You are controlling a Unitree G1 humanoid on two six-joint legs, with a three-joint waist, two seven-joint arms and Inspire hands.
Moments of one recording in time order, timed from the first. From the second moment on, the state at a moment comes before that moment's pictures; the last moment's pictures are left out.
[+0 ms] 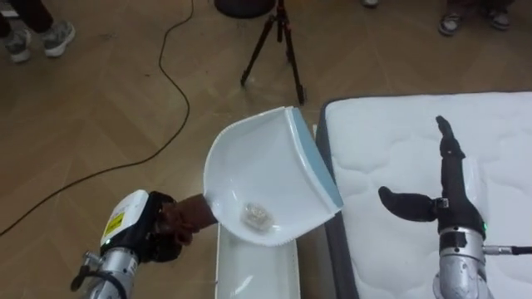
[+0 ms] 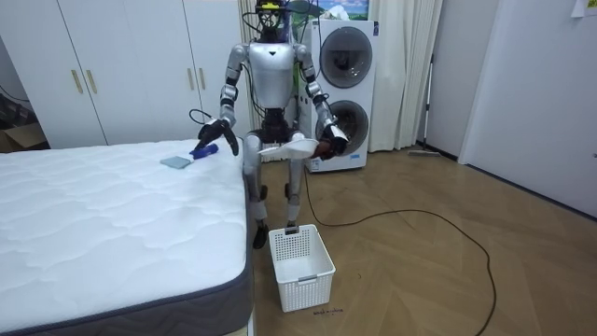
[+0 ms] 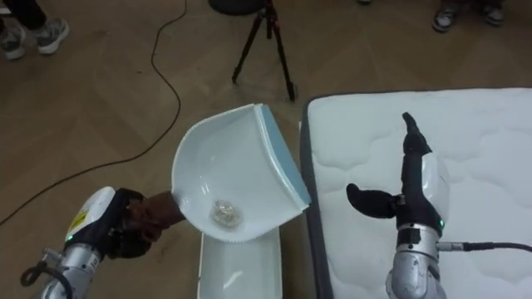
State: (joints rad) left arm 0.11 0.37 -0.12 0.43 0.54 -0.11 0.15; right arm 0.10 -0.38 0.14 0.41 -0.24 -0.26 -0.56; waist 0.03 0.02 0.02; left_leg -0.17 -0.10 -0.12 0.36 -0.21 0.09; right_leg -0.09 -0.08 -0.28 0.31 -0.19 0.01
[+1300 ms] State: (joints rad) left arm -0.21 0.77 -0.34 0.88 0.60 0.00 -0.07; right arm 0.00 -0.51 0.15 0.60 -0.32 -0.22 -0.56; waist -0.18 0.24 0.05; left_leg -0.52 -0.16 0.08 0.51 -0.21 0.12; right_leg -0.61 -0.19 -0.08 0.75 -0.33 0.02
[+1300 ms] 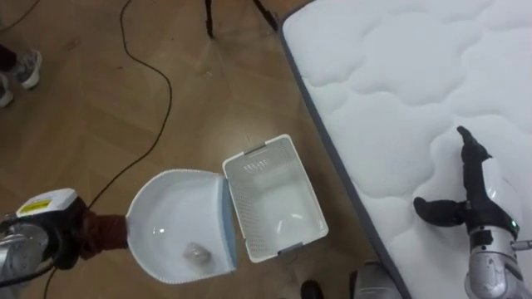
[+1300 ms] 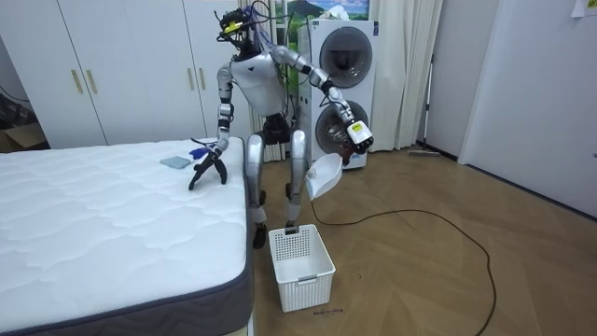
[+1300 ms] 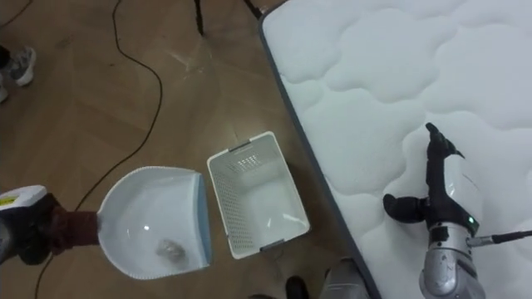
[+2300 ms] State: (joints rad) left arm -0.32 0.78 -0.34 1.06 0.25 0.04 -0.05; right arm 0.06 -0.55 0.18 0.53 -0.32 -0.17 -0.60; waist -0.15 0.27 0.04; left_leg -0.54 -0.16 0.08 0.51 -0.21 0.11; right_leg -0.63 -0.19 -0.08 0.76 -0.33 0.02
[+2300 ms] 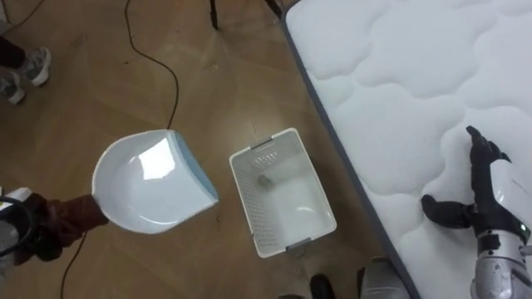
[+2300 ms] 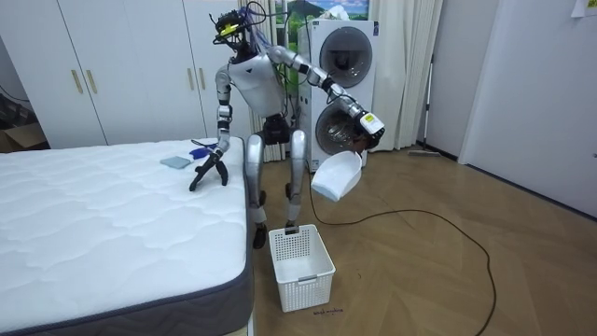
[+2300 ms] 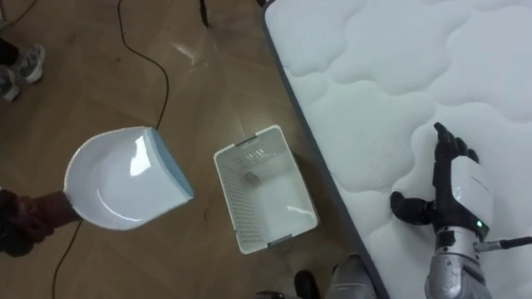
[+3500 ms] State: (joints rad) left arm 0.09 0.53 -0.12 0.28 0.35 -0.05 0.08; right arm 0.16 -0.46 0.20 0.46 -0.24 -0.17 -0.56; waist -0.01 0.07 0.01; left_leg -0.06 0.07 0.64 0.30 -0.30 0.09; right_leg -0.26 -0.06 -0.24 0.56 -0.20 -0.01
